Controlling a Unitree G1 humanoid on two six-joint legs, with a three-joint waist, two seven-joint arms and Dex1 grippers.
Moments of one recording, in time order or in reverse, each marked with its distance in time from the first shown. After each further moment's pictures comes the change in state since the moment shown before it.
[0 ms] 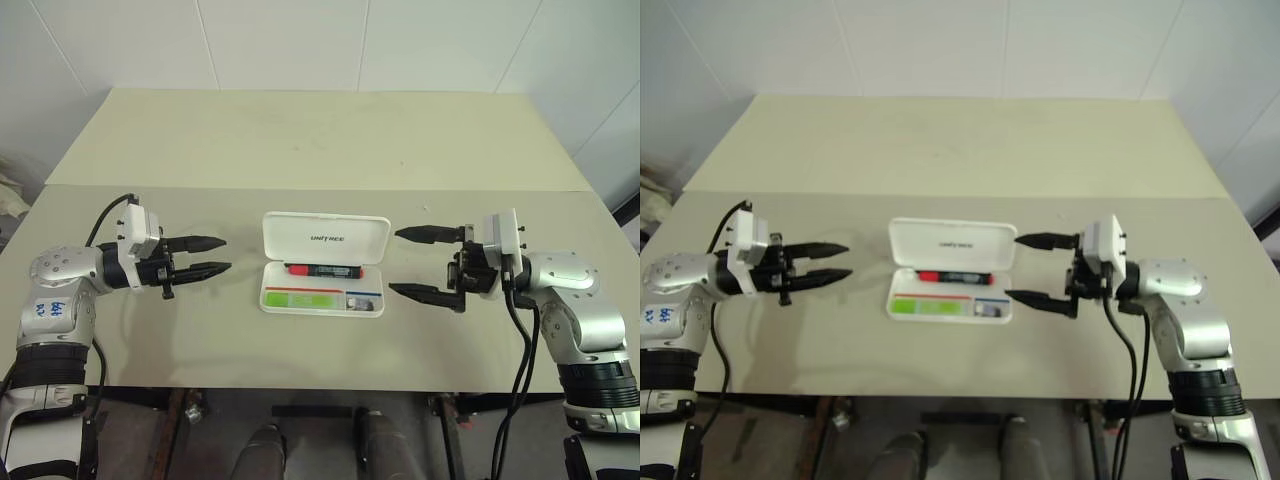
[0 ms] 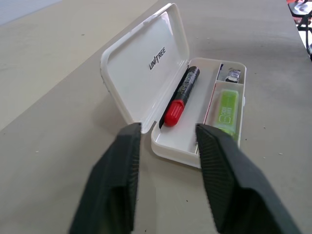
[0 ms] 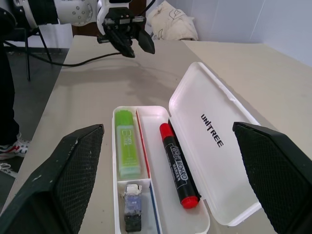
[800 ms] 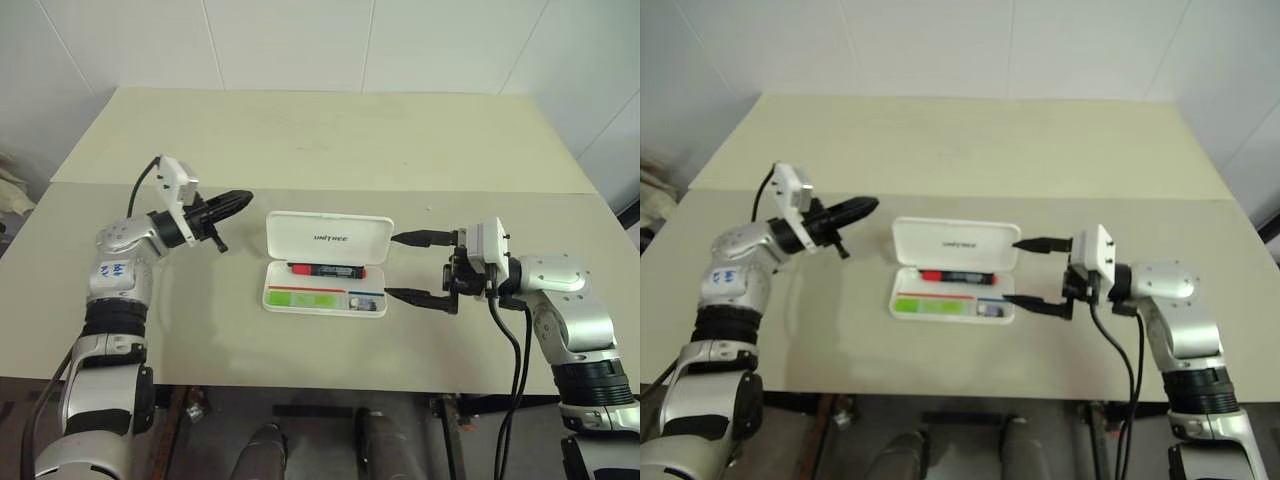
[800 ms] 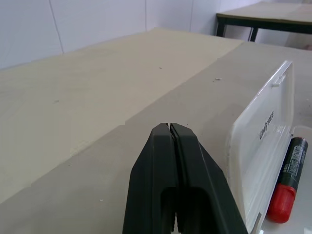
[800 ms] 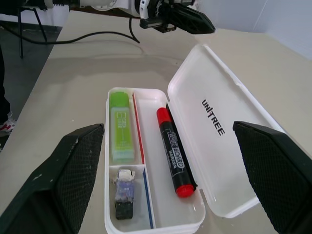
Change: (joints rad) left arm -0.318 -0.241 -0.071 0.330 0.132 -0.012 0.338; right arm 0.001 0.011 0.034 0.042 -0.064 -0.069 -0.017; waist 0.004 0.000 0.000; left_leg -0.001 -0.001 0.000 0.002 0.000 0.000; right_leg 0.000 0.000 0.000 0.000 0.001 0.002
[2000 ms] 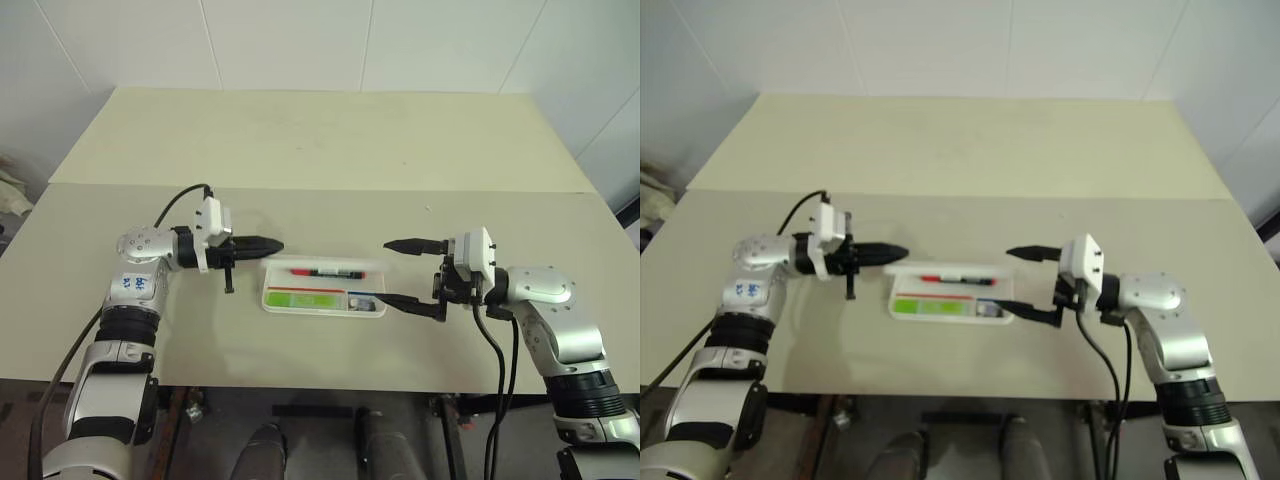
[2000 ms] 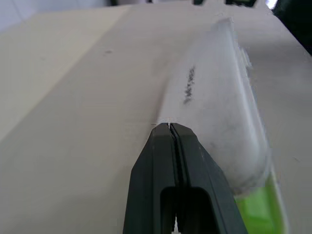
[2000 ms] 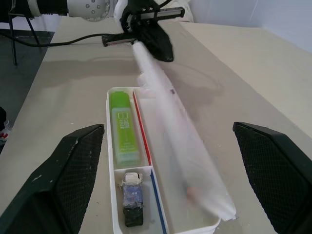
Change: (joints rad) left arm 0.109 0.031 -0.102 -0.130 0.034 -0.182 -0.377; right arm 0.058 0.017 0.030 -0.058 0.005 0.033 -0.075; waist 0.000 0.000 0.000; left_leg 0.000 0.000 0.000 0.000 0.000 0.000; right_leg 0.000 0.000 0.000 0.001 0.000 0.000
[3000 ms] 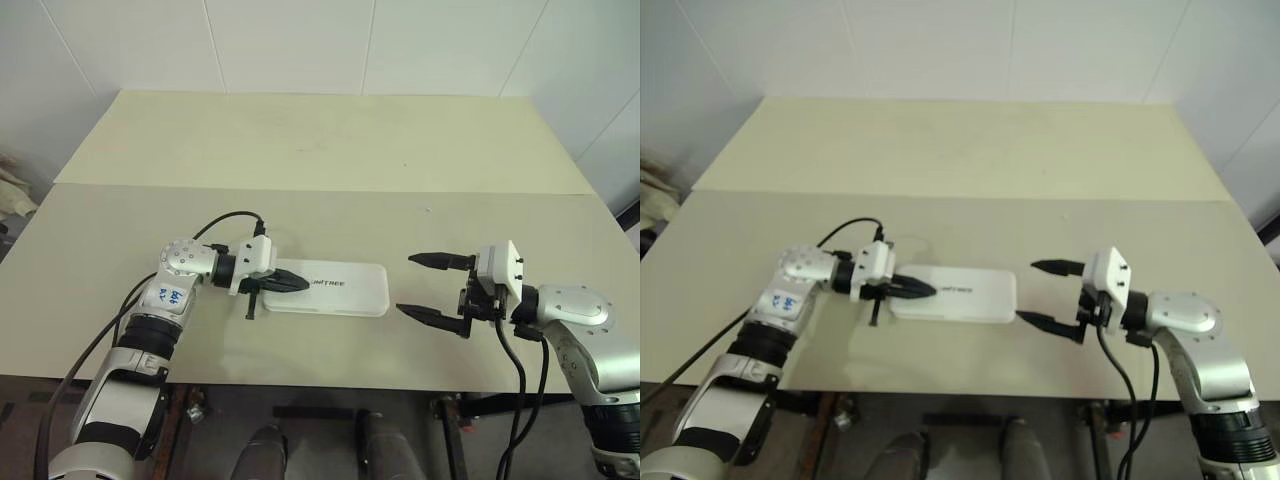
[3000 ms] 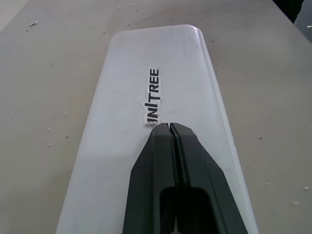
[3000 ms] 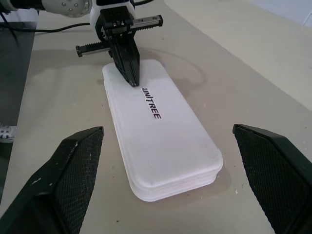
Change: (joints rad) left arm 0.004 -0.042 -0.190 -0.063 0.141 -0.009 0.087; right arm 0.155 -0.088 -0.076 -0.146 0.045 0.088 -0.092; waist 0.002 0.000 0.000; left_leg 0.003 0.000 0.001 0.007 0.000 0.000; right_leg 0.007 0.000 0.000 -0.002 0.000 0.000
